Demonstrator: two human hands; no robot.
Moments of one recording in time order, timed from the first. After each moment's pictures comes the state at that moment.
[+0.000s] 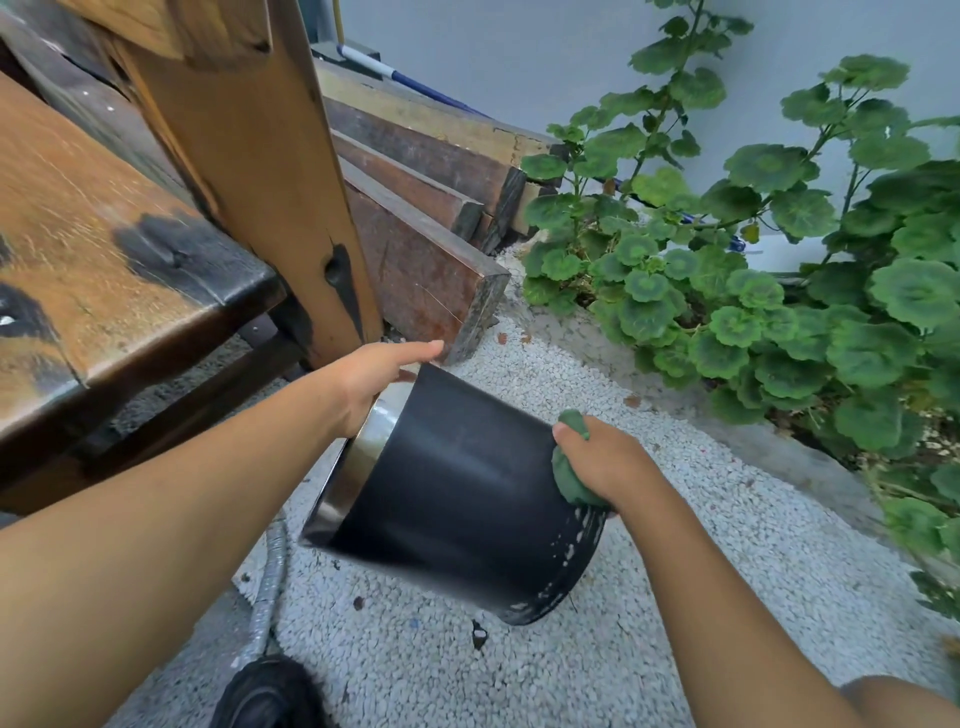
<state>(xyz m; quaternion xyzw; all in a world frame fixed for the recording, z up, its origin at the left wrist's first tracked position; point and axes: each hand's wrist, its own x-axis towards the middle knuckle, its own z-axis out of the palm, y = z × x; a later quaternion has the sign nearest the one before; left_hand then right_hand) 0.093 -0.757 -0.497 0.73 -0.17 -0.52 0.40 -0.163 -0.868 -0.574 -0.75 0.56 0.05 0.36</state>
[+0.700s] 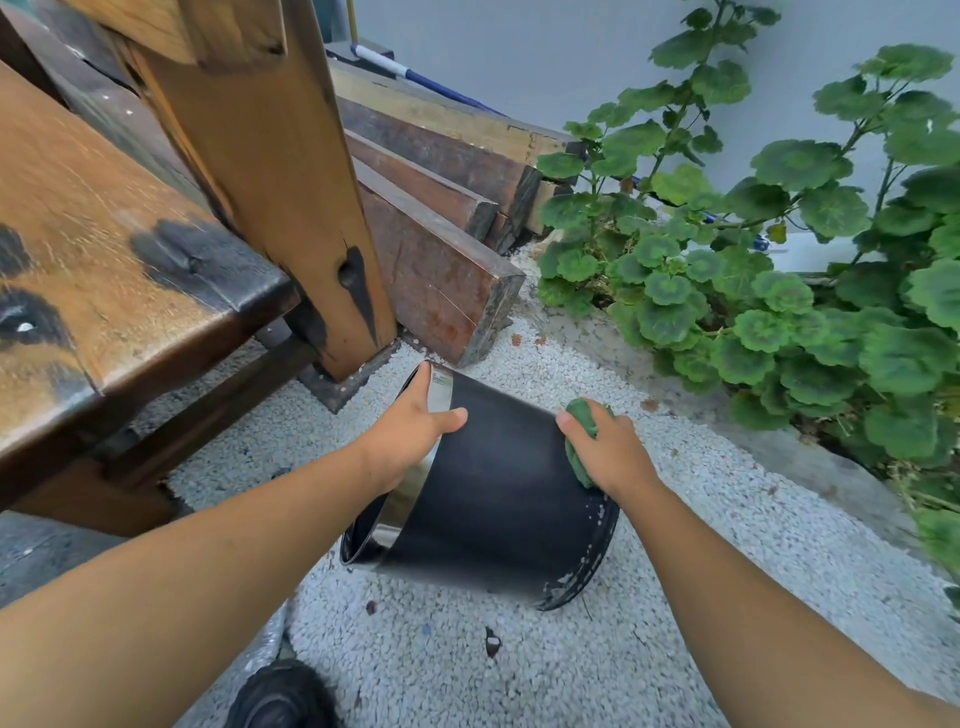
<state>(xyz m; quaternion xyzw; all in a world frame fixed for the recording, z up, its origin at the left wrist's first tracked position) 0.066 -0.744 -0.552 0.71 -0.26 -0.48 0.44 -0.149 -0.891 -0.623 -0.75 0.55 -0.05 0.37</state>
